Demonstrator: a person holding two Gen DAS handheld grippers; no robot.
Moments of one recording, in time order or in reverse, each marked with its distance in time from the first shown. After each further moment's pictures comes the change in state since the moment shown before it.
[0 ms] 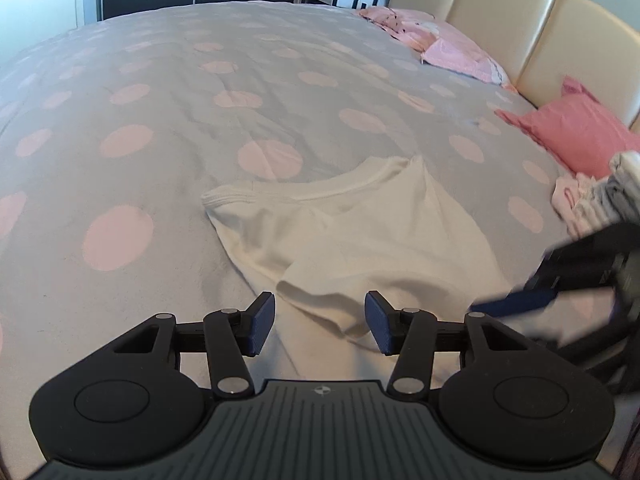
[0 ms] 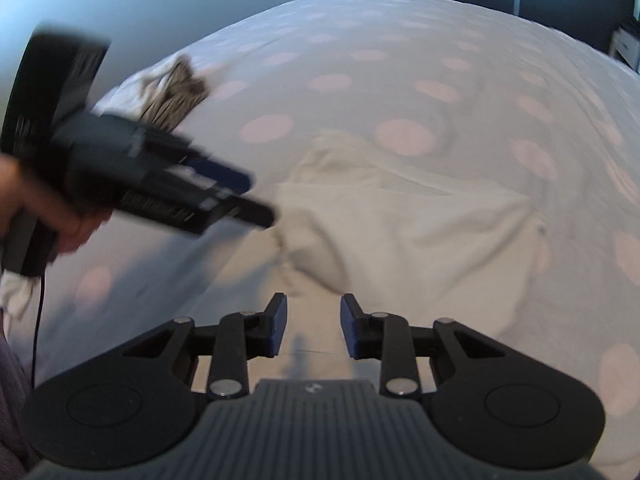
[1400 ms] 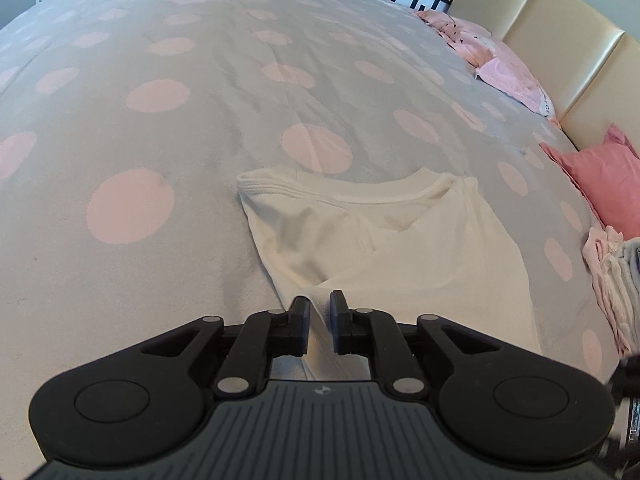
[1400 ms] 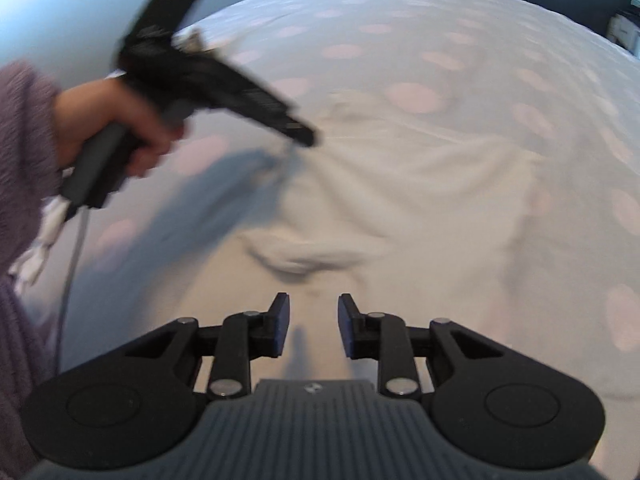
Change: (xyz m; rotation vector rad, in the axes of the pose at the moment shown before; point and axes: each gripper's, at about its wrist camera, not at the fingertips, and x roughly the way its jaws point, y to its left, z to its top) left arm 0.022 0.026 0.006 -0.171 0.027 0.047; right arm -0.038 0.000 -0.039 0.067 0.042 -0.056
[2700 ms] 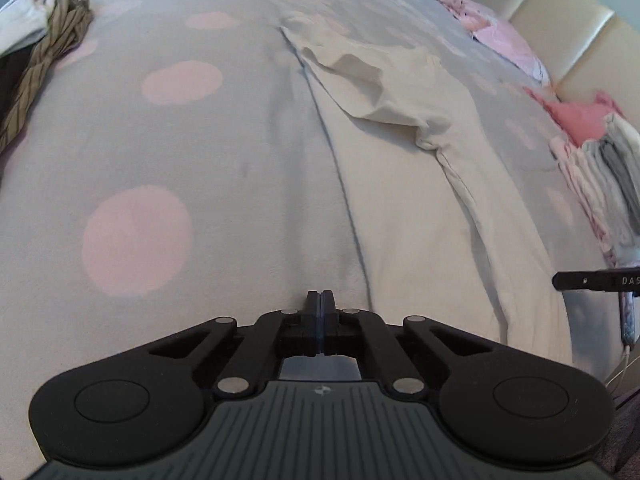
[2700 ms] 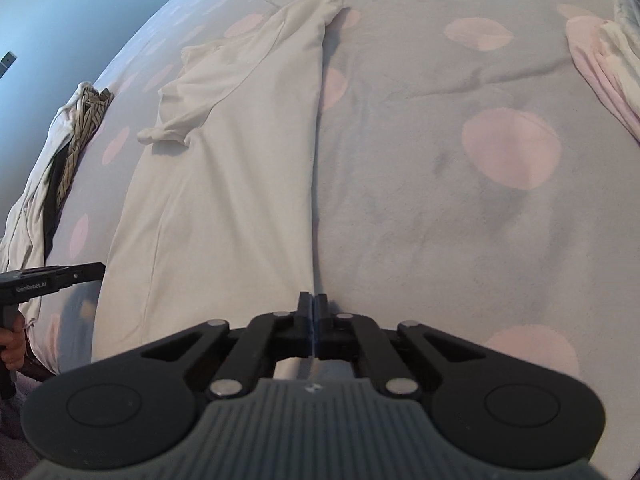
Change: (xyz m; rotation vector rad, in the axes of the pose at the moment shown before) left arm -0.101 -0.021 -0.210 -0.139 0.046 -0.003; right arm -0.044 -0.048 -0.161 0.478 0.034 0.023
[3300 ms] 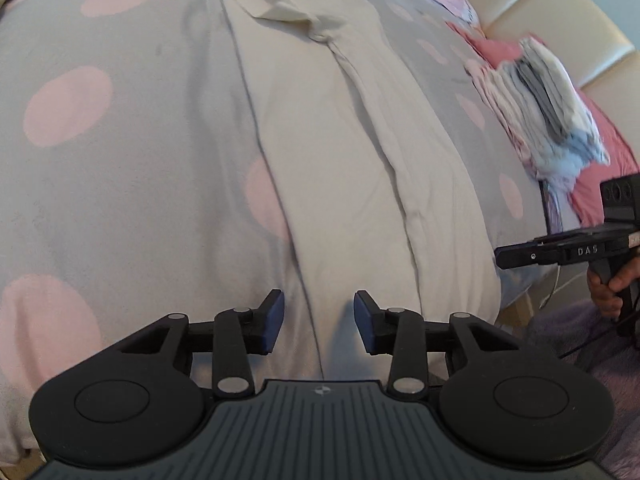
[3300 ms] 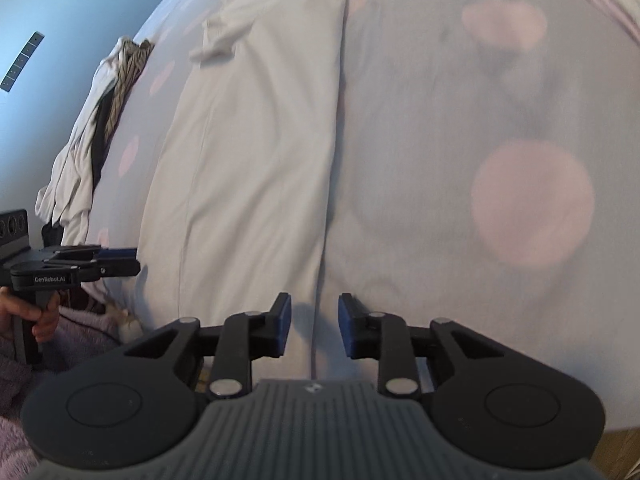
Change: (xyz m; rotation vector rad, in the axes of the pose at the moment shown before) left arm -0.023 -0.042 -0.073 0.146 0.165 -0.155; right arm -0.025 -0.005 -0.078 0.022 0.158 0.146
